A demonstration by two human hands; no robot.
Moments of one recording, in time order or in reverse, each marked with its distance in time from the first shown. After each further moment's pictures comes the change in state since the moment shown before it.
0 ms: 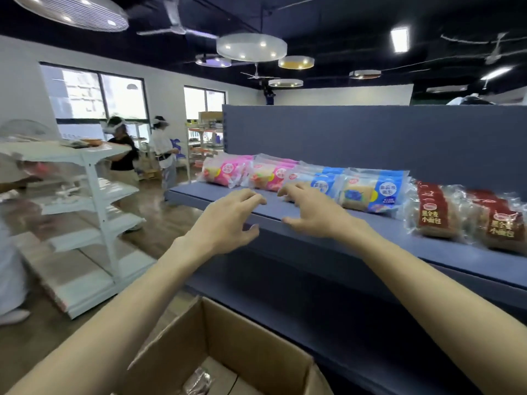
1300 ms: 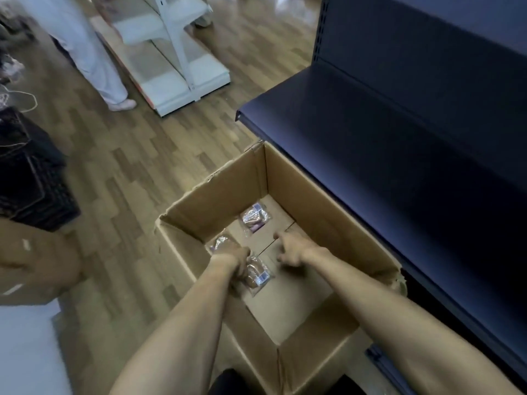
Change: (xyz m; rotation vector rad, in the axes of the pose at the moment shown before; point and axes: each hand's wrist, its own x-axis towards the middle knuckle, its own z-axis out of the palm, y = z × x) left_hand -0.317 -0.029 0.293 -0.253 -1.507 -0.937; right_hand -0.100 -0.041 0.456 0.285 -1.185 0.142
